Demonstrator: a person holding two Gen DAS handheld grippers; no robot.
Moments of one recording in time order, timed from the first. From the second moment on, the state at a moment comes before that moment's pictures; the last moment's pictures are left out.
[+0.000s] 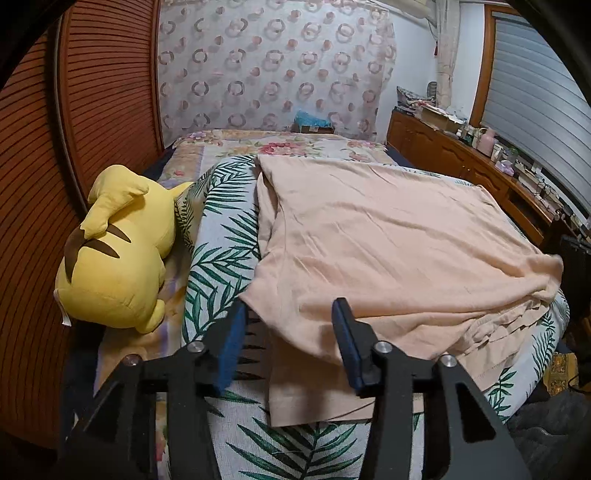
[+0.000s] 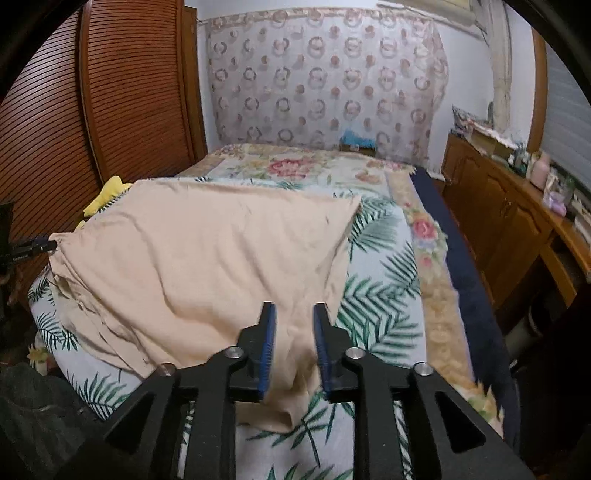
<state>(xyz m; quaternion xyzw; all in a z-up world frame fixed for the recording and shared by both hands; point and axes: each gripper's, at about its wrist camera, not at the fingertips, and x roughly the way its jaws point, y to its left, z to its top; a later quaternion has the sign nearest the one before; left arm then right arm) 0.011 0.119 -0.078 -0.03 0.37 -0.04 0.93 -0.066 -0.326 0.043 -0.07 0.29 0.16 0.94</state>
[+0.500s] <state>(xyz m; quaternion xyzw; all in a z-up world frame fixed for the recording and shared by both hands) 0.016 0.120 -0.104 -0.04 0.40 -0.03 0.91 -0.023 -0.272 0.007 -0.08 0.31 0.21 0.92</state>
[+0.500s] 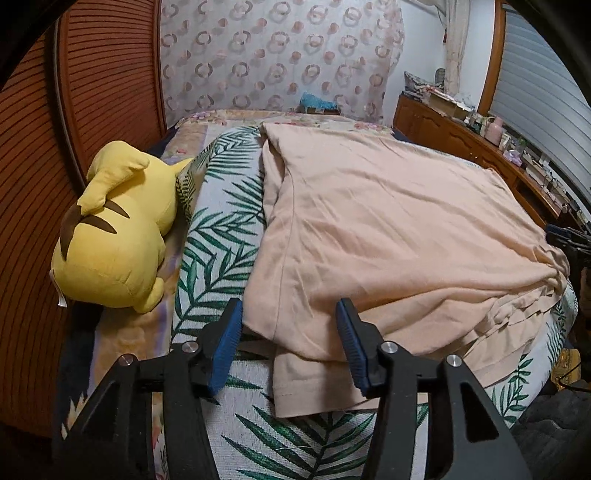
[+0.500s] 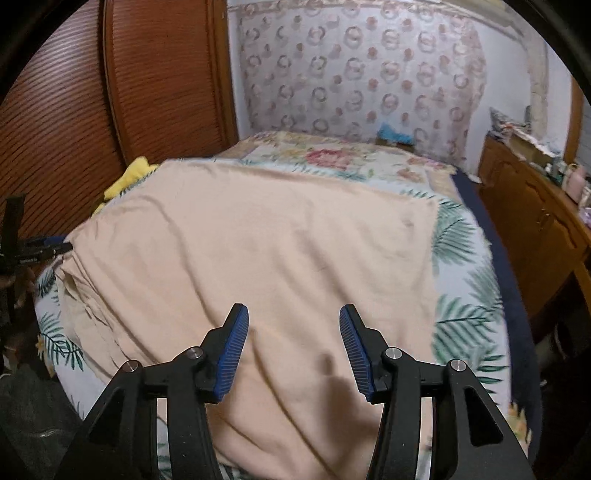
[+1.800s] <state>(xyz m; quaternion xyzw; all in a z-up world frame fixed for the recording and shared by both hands) 0.020 0.104 -0.106 -0.02 0.42 -0.07 0.91 0.014 -0.239 -0.024 -0.12 0.35 0.23 0.90</state>
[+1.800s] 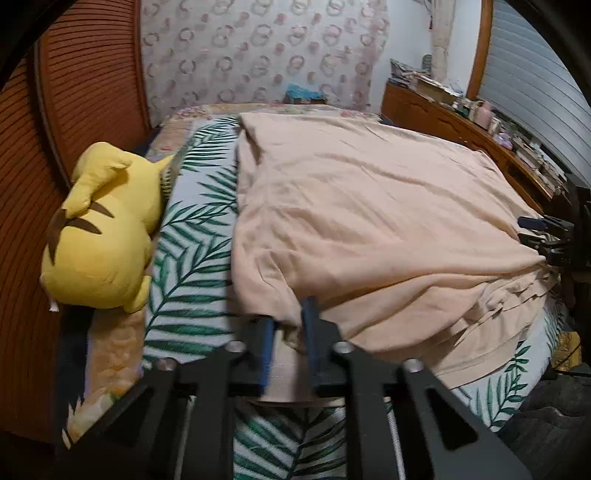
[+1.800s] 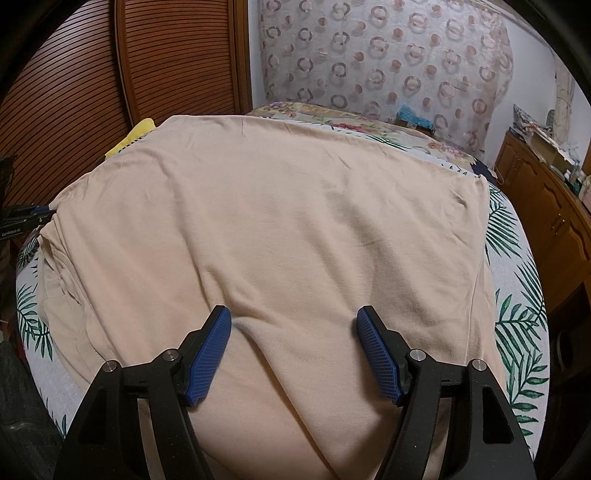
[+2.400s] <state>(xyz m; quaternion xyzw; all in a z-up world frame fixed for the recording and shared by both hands) 0.035 0.016 -0.004 0.00 0.30 -0.18 0.94 0.014 -0.235 -0.025 -0.12 0.35 0.23 0.90</state>
